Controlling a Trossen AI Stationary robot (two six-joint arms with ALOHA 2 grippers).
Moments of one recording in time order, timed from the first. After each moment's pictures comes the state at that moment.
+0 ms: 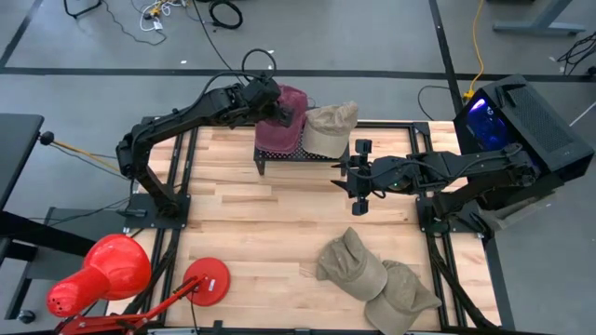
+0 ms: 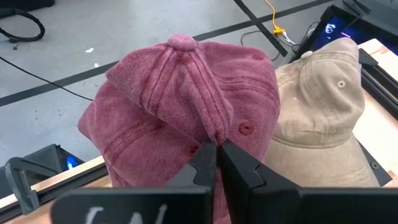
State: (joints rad) left arm 0.44 1.65 1.73 -0.83 -0.44 -0.51; right arm 0.19 1.28 1.34 -0.64 0.45 -0.32
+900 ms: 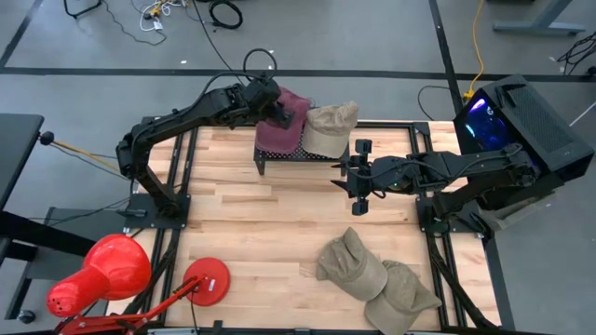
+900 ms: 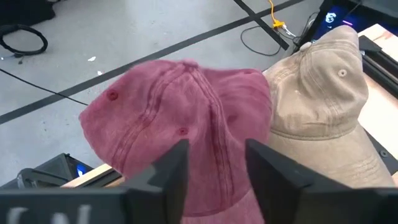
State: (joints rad) left arm 0.43 1.65 1.73 -0.83 -0.45 -0.44; right arm 0.19 1.28 1.34 -0.64 0.45 -0.32
